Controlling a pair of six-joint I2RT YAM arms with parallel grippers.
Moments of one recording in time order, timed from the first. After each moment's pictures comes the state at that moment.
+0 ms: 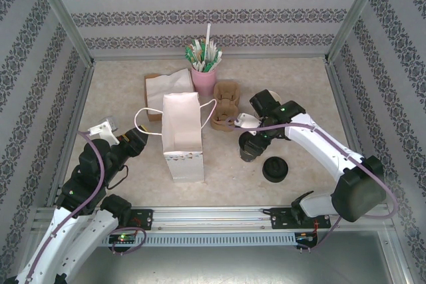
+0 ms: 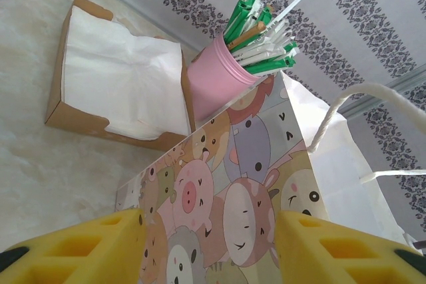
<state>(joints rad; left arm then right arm) -0.40 0.40 0.66 -0.57 -0.09 -0.79 0.50 1.37 1.11 -1.06 -0.13 -0.52</state>
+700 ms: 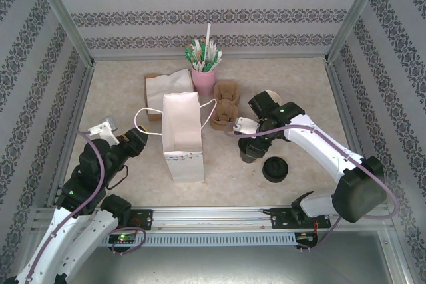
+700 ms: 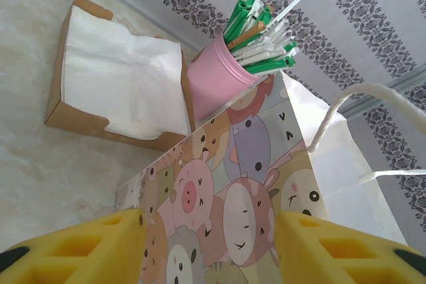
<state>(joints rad) -0.40 0.40 0.66 -0.57 -0.09 -0.79 0.52 1.38 1.10 -1.07 -0.13 -0.64</state>
